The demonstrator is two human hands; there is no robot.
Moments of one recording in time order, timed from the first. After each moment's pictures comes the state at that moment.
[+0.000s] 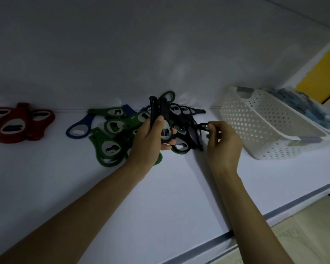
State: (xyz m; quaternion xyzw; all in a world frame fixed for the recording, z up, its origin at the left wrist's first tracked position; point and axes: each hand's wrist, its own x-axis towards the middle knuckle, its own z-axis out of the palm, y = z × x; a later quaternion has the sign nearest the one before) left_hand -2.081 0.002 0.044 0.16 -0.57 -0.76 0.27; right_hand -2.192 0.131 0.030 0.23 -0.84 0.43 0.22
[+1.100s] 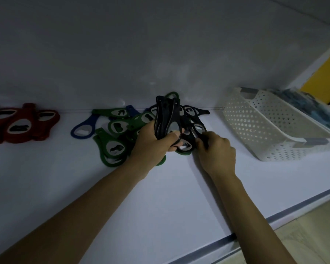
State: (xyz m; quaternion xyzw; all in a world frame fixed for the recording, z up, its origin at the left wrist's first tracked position) left_hand -2.081 -0.003 0.037 0.11 -0.61 -0.75 0.25; right_hand -2.179 0.124 0.032 0.24 -0.94 0.22 0.12
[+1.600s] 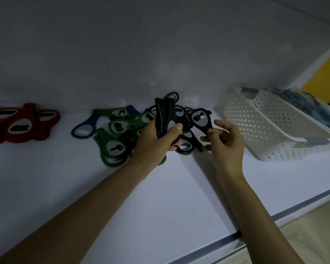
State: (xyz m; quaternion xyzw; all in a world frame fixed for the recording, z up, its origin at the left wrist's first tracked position) left_hand -2.082 -0.001 0.038 0.13 -0.60 -0.74 0.26; right_hand -2.169 0.128 0.044 0.17 -0.71 0.69 0.02
